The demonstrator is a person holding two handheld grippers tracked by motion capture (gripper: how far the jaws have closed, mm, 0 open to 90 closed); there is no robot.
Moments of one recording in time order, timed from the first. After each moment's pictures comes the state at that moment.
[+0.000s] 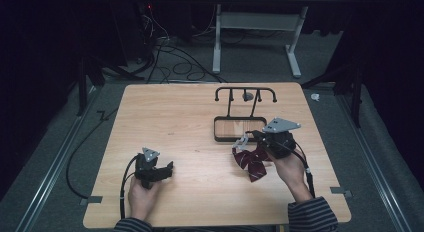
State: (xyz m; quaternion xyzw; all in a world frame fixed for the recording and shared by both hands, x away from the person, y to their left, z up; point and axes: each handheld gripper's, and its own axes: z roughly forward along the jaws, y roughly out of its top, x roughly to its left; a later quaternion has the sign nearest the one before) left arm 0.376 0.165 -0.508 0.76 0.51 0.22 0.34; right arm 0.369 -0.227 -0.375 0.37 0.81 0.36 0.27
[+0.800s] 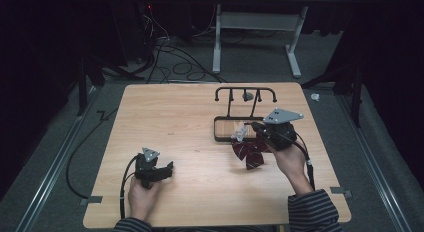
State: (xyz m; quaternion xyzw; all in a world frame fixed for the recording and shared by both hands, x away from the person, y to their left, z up) left arm 0.376 0.165 -0.508 0.76 0.51 0.22 0.34; right arm 0.379 -0.226 -0.352 0.36 0.81 0.38 0.27
